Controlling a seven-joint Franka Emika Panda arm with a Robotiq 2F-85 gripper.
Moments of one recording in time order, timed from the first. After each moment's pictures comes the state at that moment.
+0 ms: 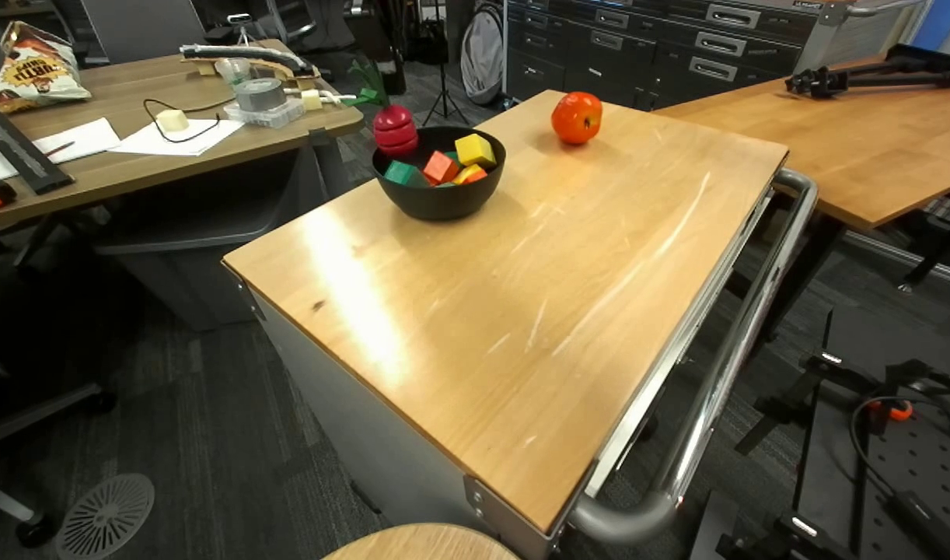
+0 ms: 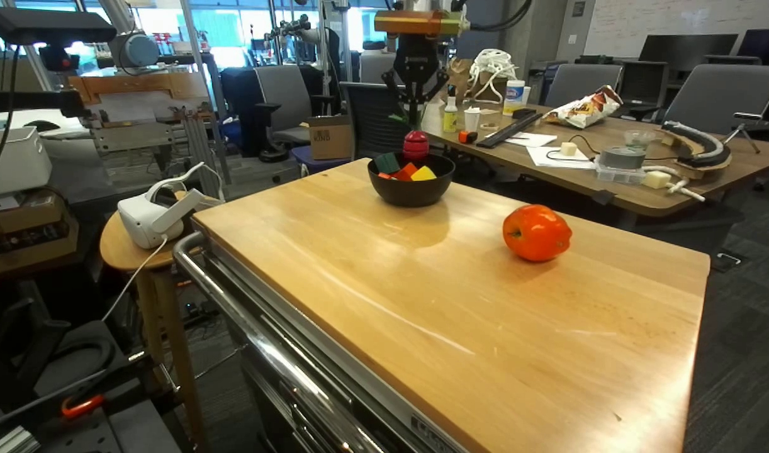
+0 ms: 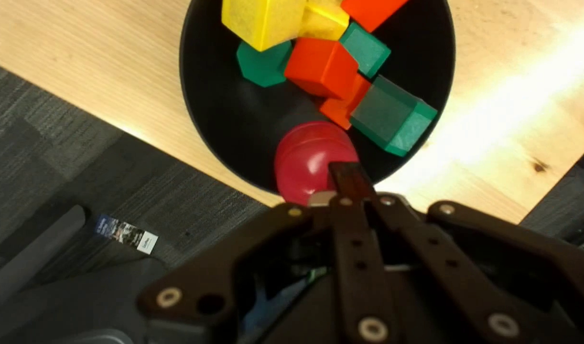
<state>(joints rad) 0.06 0.75 0.06 -0.95 -0.09 1.66 -0.42</state>
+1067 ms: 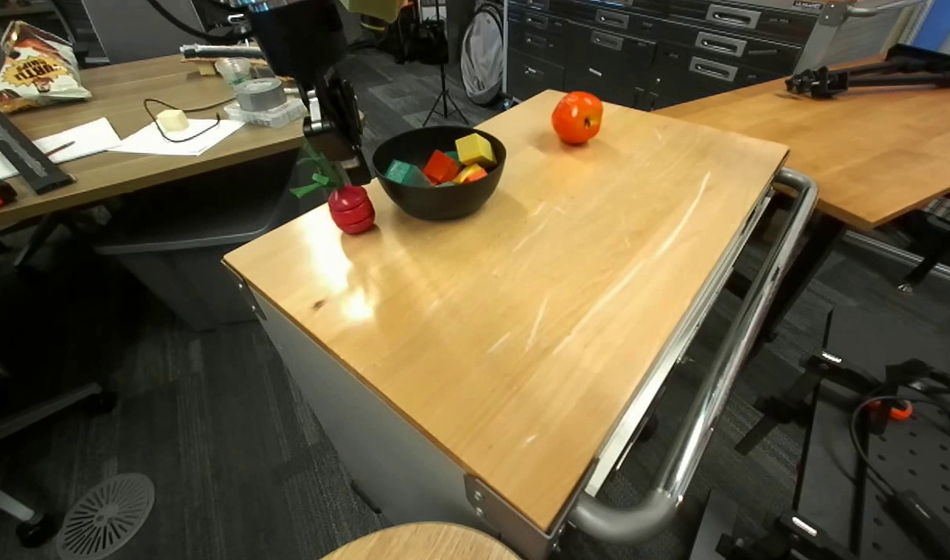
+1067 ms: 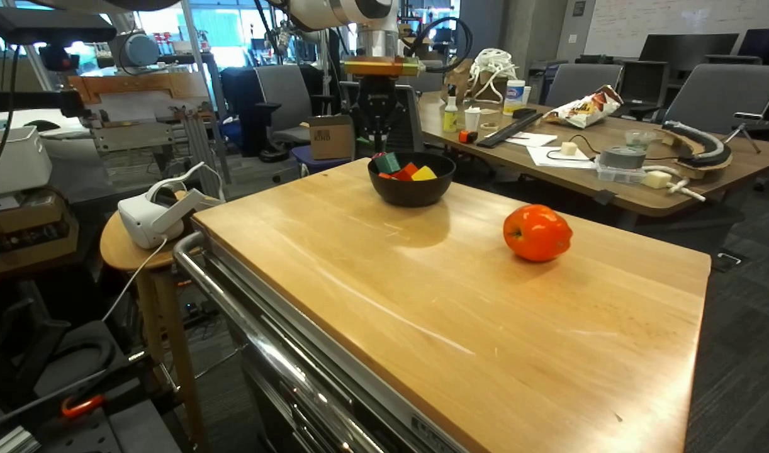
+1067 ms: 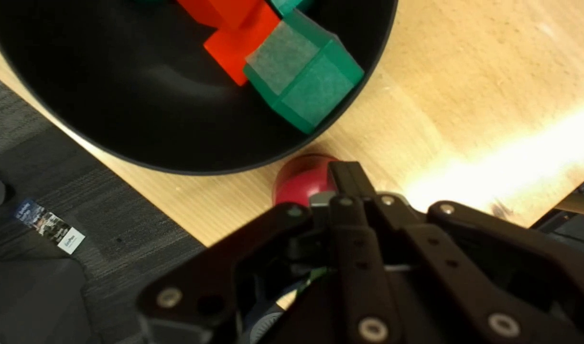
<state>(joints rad) 0.20 0.88 0.07 -0.90 -0.15 1.65 -0.50</state>
